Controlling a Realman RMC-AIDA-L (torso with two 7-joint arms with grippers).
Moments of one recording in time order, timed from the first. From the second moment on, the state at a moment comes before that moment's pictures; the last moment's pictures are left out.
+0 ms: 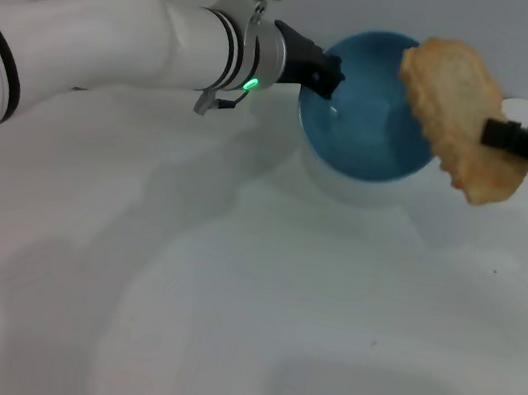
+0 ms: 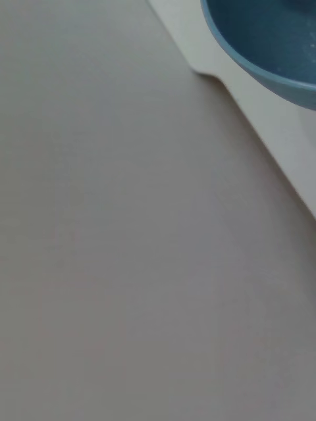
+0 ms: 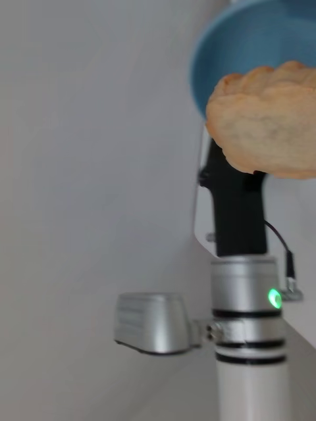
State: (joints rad) left arm -0.87 -2.07 1.85 0.58 1.90 0.26 -2.35; right arm 0.46 2.07 -0.89 -1.06 -1.91 -1.45 2.15
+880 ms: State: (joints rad) left arm -0.85 -2.07 1.92 0.66 1.89 0.38 -2.36; right arm 0.68 2.07 -0.90 -0.66 -1.90 -1.15 1.92
